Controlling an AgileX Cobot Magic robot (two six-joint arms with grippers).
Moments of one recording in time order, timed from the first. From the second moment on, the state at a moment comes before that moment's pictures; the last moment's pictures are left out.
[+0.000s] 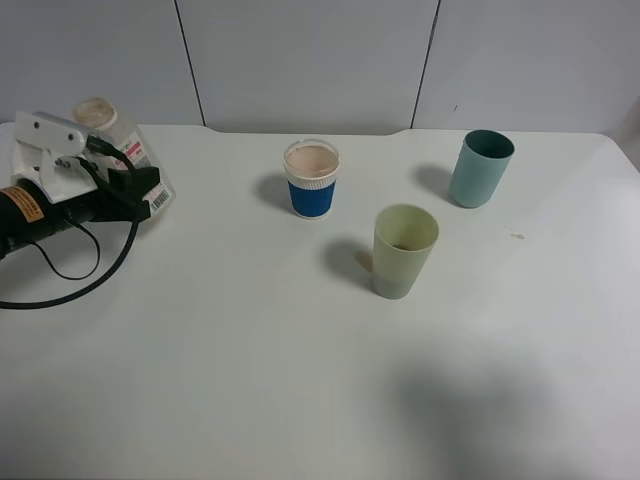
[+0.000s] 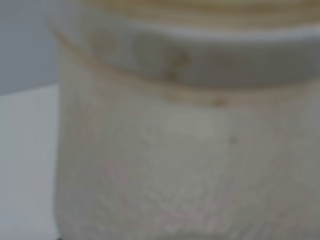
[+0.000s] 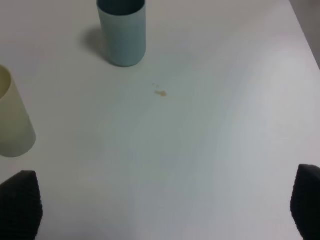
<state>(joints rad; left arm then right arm) 0.05 1.86 -0.44 0.57 -1.14 -0.20 -0.08 0.00 -0.51 0.07 1.06 -0.13</state>
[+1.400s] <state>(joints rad) 0.05 2.06 -0.44 0.56 -1.25 -0.10 -0.08 0.00 -0.51 0.07 1.06 -0.13</state>
